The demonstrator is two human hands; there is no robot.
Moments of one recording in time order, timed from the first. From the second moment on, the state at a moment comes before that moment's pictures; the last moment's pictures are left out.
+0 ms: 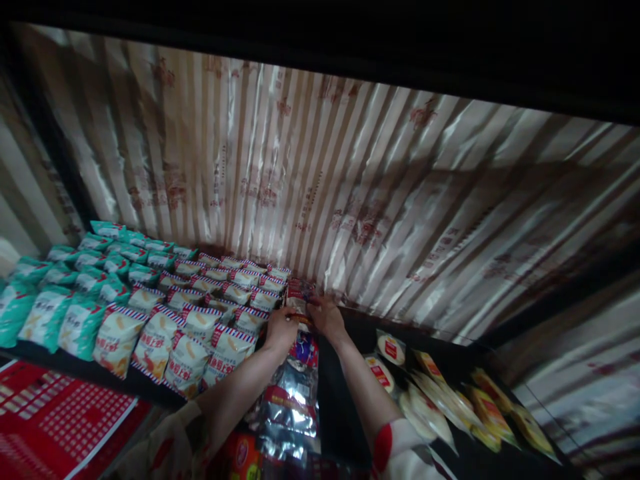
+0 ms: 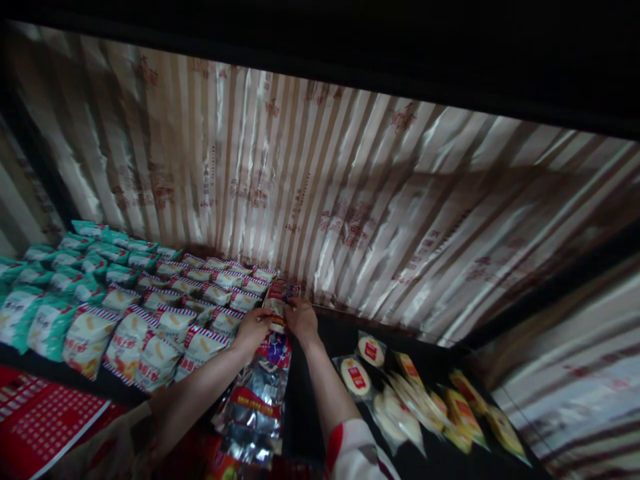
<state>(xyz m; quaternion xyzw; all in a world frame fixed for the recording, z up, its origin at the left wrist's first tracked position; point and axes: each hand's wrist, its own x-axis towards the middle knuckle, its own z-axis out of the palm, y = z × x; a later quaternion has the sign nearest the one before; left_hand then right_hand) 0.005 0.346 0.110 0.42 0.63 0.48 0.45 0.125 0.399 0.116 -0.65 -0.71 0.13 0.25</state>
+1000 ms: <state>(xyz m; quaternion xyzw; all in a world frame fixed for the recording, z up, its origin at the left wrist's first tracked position) -0.009 0.338 0.113 0.51 0.68 0.39 0.36 0.112 0.386 0.126 -0.69 -0.70 0.07 0.15</state>
